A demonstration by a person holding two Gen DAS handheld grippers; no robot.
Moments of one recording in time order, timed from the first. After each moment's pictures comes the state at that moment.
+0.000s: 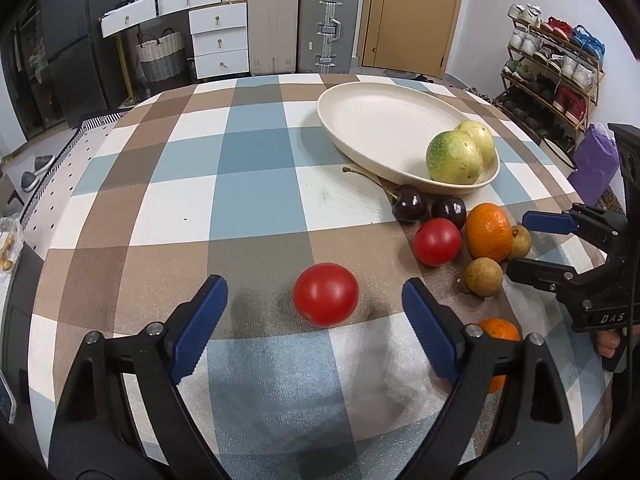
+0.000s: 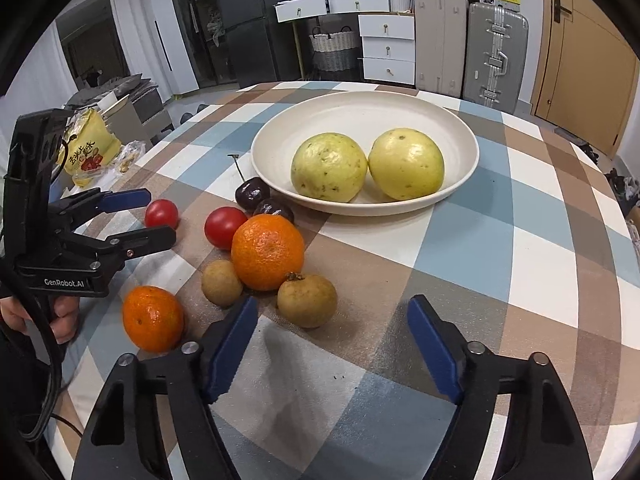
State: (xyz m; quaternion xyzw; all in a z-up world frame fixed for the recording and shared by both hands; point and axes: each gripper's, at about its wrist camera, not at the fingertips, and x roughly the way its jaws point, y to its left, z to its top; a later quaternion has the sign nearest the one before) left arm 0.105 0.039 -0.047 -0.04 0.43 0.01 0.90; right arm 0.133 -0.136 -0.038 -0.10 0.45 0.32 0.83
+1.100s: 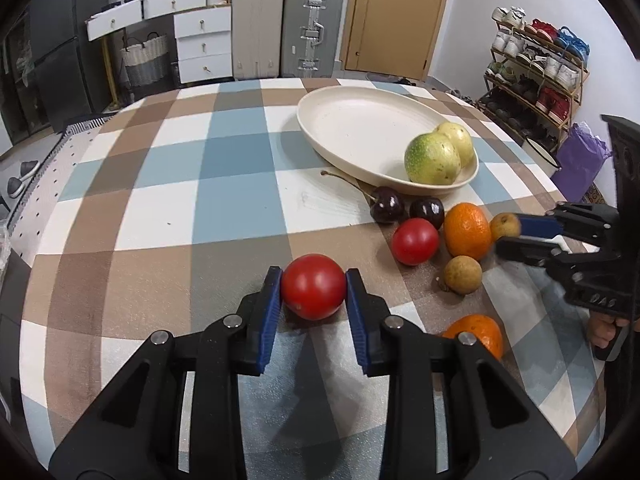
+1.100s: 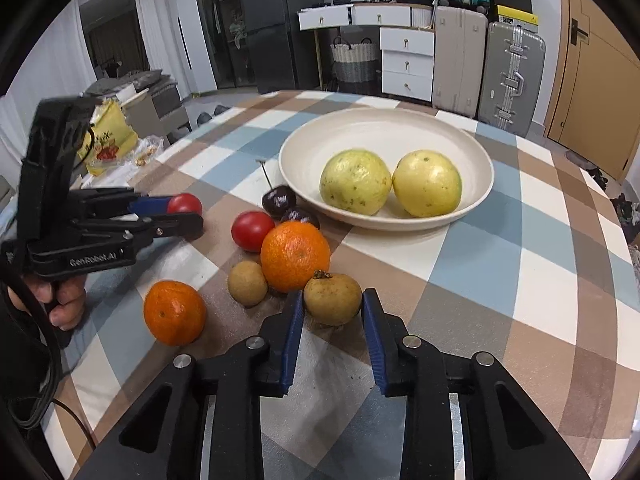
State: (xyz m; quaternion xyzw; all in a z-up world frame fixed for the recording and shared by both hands) left arm 0.100 0.036 -0.045 -0.05 0.41 -0.02 0.91; right arm 0.122 -0.139 -0.024 -0.09 0.41 0.35 0.84
